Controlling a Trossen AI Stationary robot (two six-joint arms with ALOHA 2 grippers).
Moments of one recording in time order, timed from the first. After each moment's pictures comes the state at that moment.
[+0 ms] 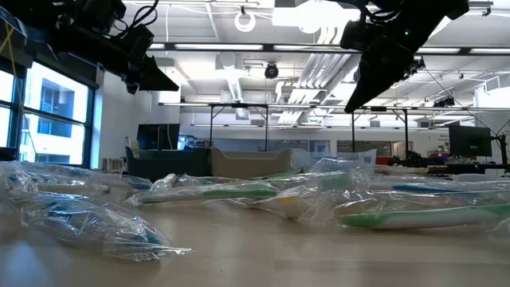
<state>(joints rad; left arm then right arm) 0.61 0.78 0.45 0.10 0.12 0.02 -0.03 1.21 0.80 -0.48 0.26 0.16</state>
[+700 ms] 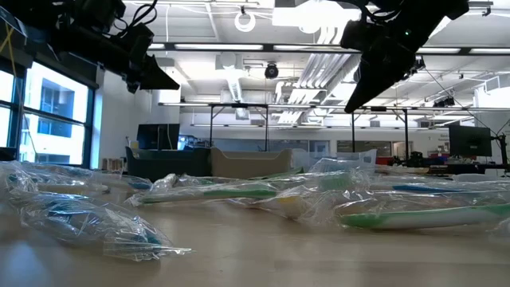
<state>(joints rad) 0.61 0.78 0.45 0.11 0.12 0.02 -0.03 1.21 0.80 -0.48 0.26 0.13</state>
